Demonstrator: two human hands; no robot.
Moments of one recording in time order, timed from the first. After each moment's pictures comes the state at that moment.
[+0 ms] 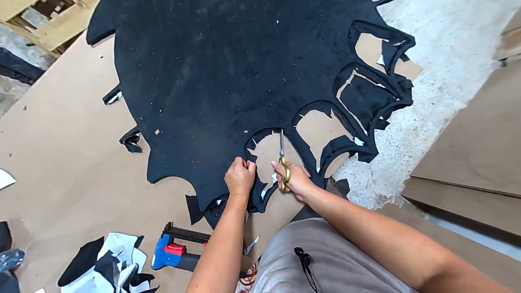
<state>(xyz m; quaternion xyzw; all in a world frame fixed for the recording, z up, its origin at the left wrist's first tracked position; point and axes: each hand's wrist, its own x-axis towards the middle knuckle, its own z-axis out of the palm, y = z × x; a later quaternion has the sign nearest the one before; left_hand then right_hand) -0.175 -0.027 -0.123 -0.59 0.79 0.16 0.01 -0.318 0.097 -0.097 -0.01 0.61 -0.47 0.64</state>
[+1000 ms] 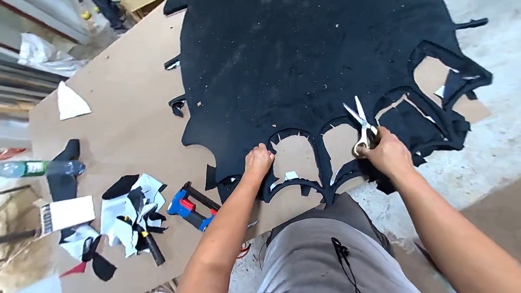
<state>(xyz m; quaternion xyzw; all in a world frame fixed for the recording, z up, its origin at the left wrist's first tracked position) -0.196 -0.043 -0.095 -0.59 0.76 0.19 0.17 -0.532 0.108 -0.064 -0.36 0.89 -0.08 0.27</state>
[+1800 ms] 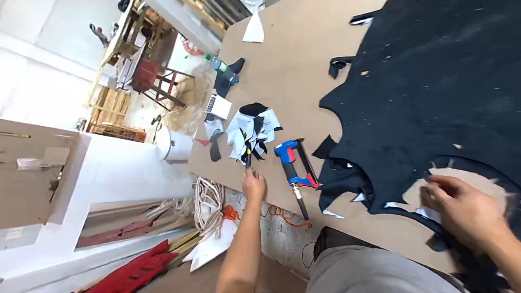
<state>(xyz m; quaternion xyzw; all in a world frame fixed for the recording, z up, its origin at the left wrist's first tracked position) 0.170 0.132 -0.054 -0.95 0.29 0.10 -0.04 -0.355 0.020 -0.125 -0.64 0.63 -0.16 0.42</state>
